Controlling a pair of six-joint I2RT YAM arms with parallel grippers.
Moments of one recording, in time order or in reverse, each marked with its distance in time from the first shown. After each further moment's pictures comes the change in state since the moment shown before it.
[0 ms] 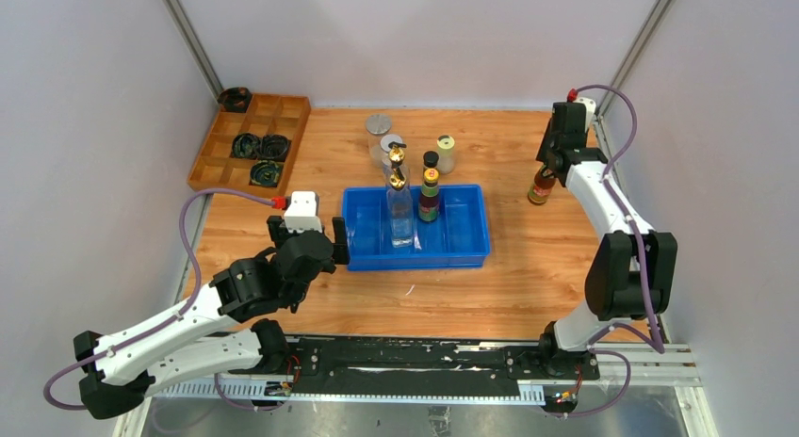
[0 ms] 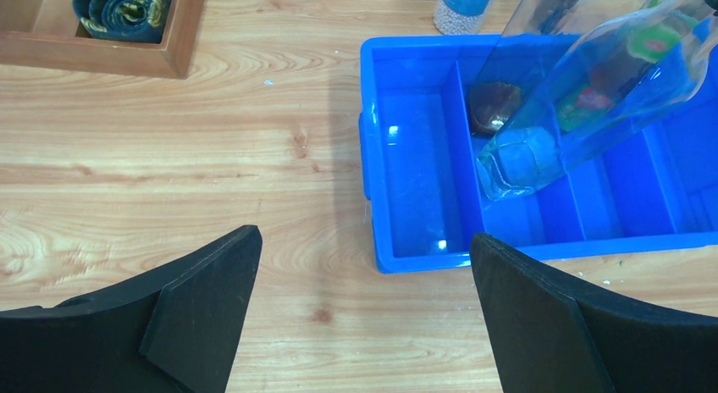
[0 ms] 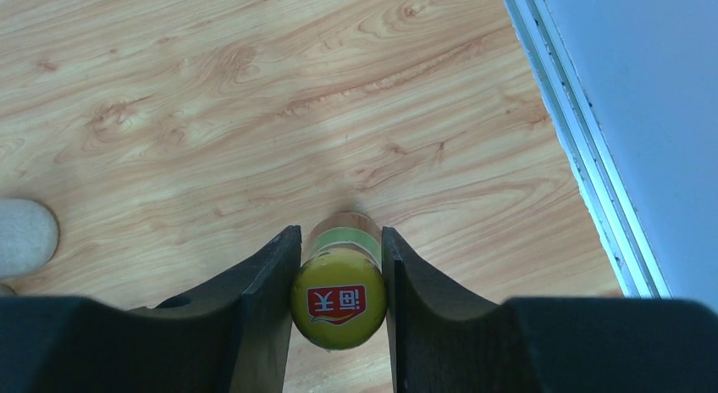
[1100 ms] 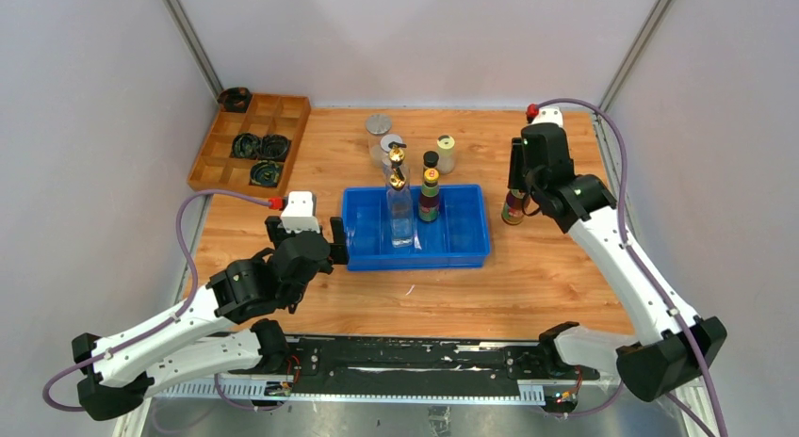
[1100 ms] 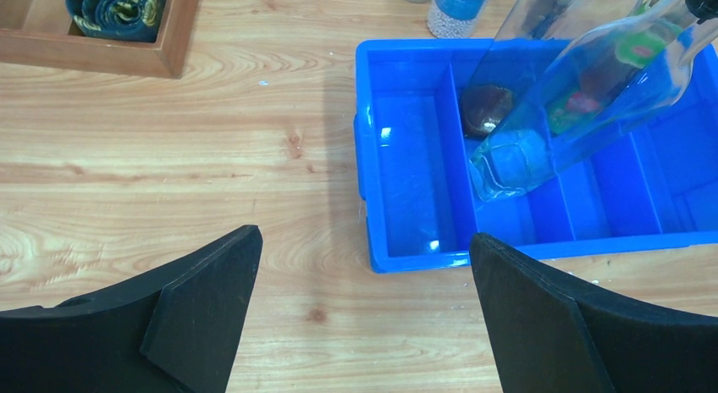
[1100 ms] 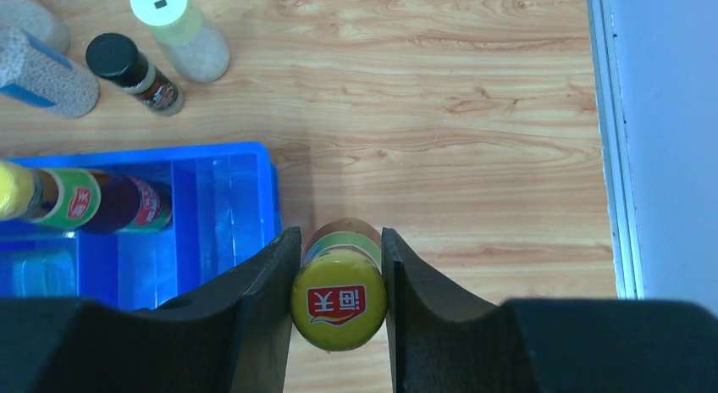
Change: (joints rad) left arm 0.000 -0.018 0.000 0.000 0.008 -0.008; right arm 0.375 -0.374 -0.018 -0.333 0.063 -0.021
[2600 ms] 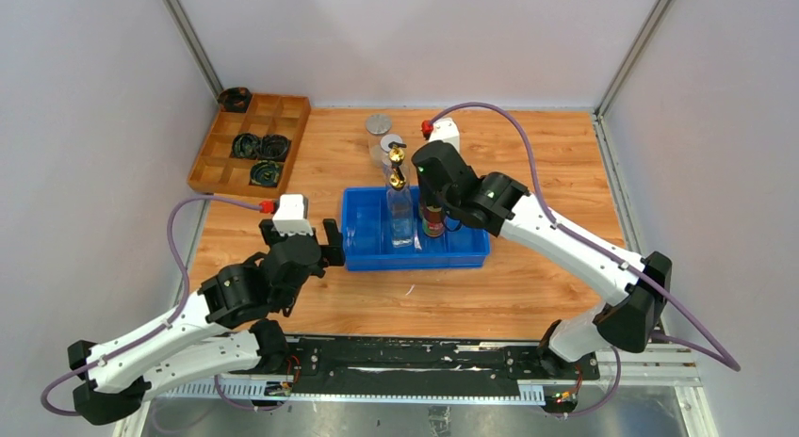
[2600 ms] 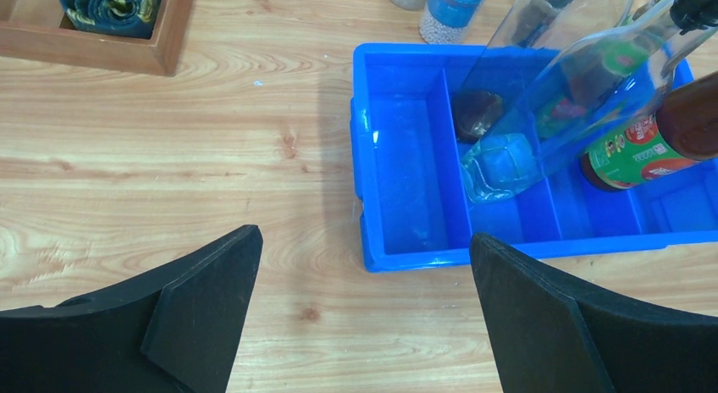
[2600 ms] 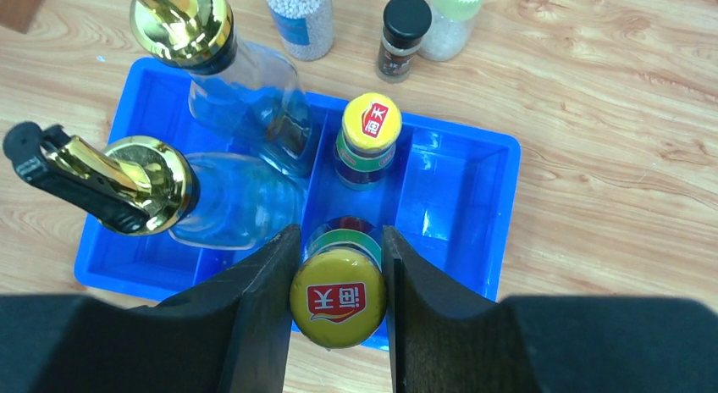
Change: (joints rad) left arm 0.000 -0.055 -0.021 0.000 0.008 -0.015; right arm 0.516 0.257 0.217 -0.043 0.141 0.188
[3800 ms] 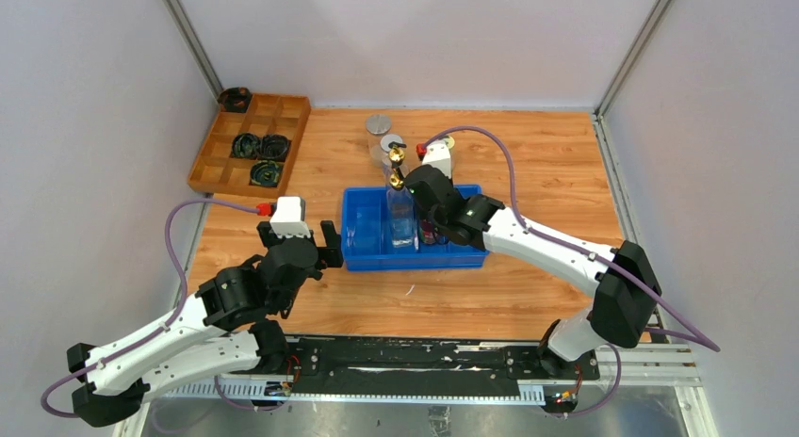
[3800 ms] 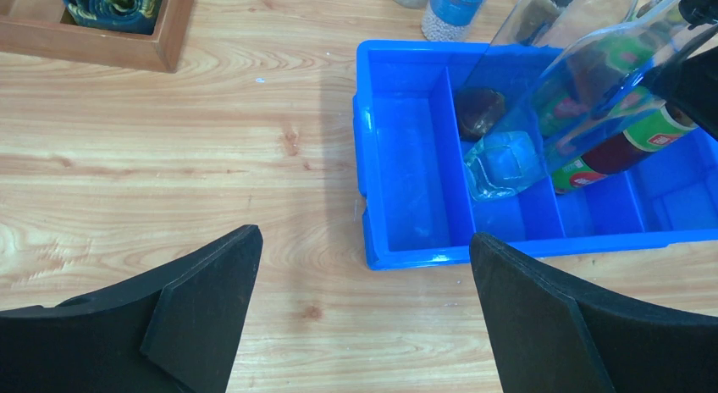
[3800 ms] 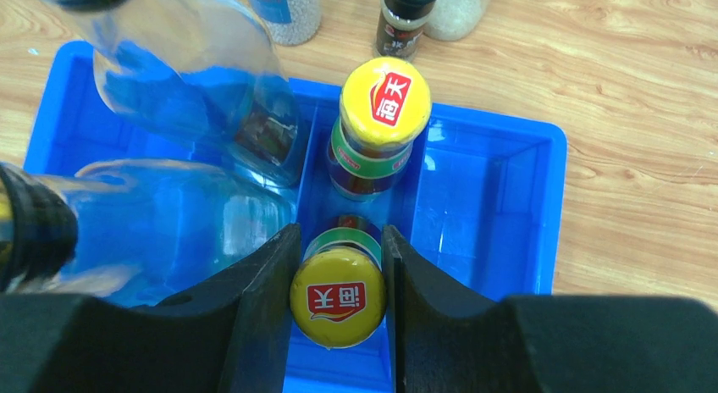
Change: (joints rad) left arm 0.000 -0.028 -0.019 -0.004 0.000 -0.003; right arm 0.000 0.038 -0.253 0.294 0.048 0.019
